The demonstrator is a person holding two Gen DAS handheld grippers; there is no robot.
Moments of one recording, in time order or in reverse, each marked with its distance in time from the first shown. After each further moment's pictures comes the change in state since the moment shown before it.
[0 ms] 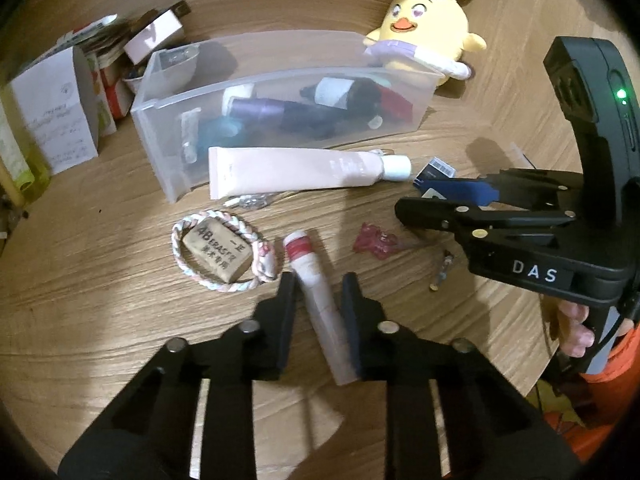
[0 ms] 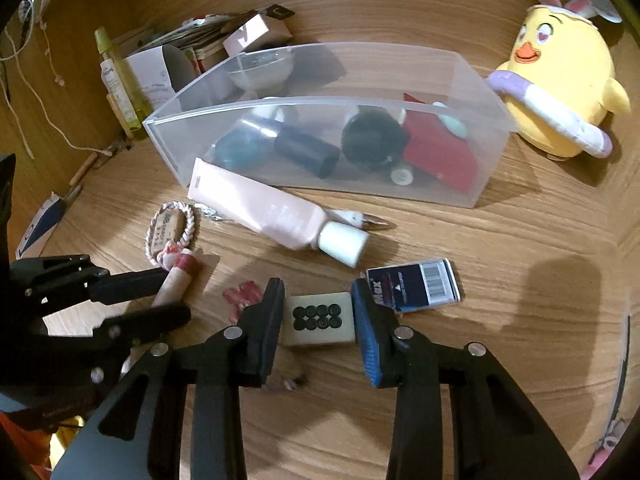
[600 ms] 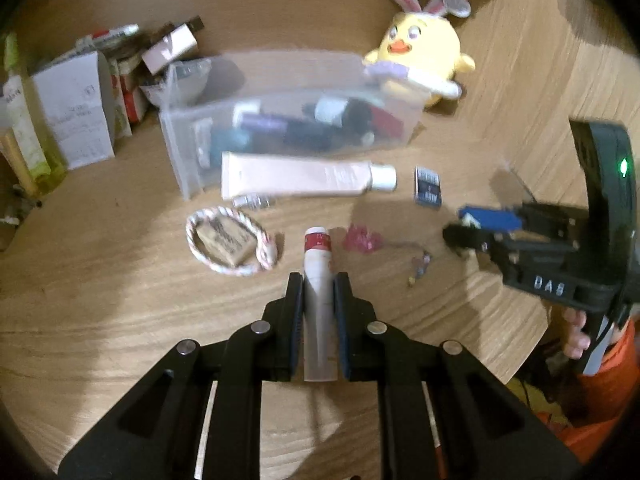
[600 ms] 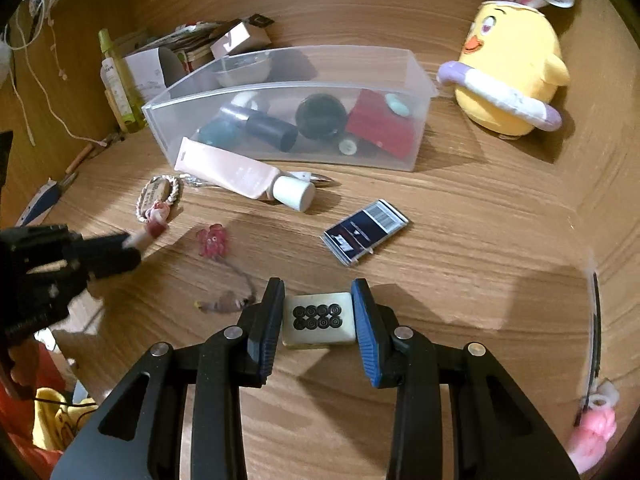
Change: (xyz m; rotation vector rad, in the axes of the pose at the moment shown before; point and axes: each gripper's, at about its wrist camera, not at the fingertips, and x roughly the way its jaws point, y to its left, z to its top) left arm -0.029 -0.005 -0.009 -0.043 -0.078 0.000; right arm -0.032 -0.025 -0.035 0.012 -0.040 -0.047
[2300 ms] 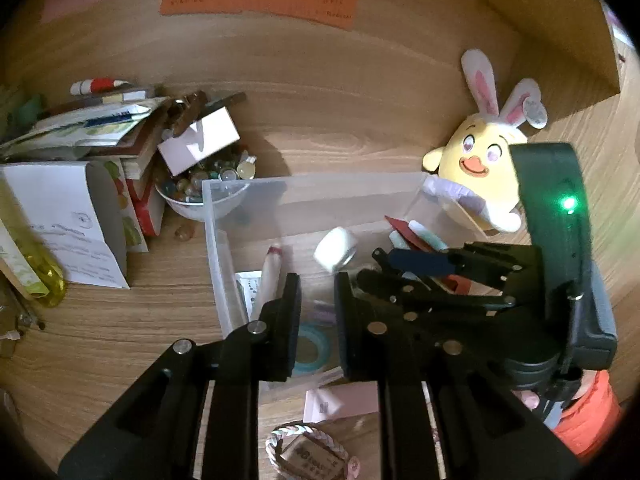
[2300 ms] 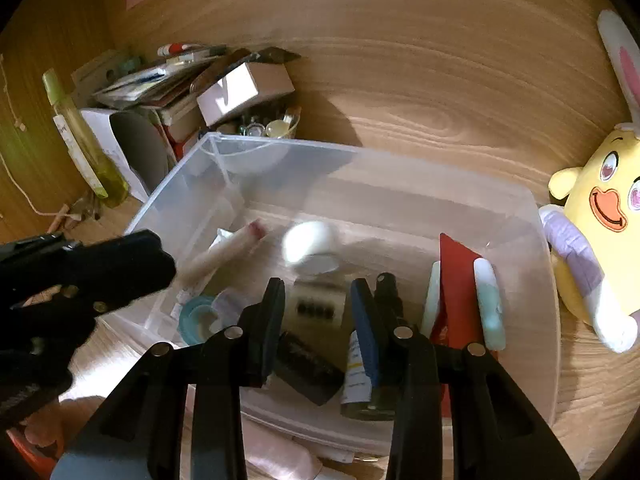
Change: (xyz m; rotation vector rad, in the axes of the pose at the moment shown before) left arm 0.034 0.078 0.135 -0.116 -0.114 0.002; right arm 0.098 0.032 0.167 -0.088 0.043 0.026
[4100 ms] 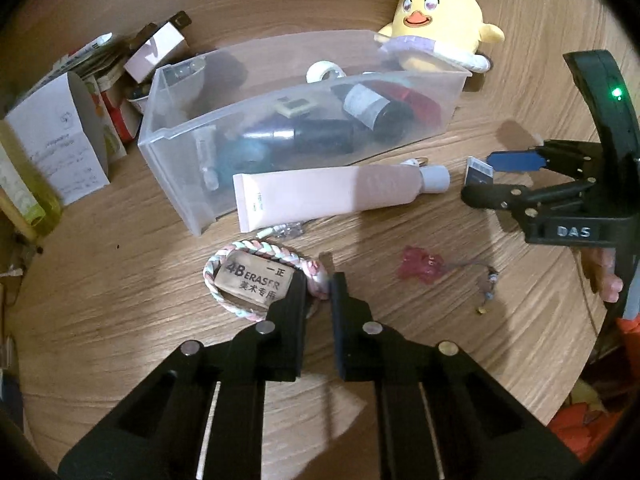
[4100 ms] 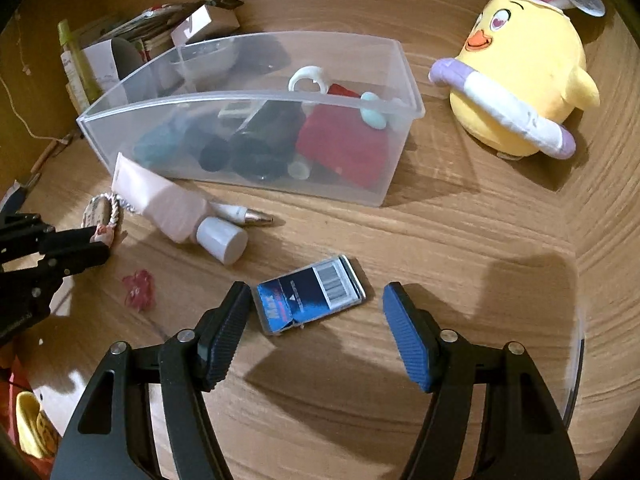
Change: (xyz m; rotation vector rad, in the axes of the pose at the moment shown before) left arm -0.007 -0.051 -0.121 0.219 0.188 0.079; right arm -0.053 -0.051 -0.135 0.035 0.035 -0.112
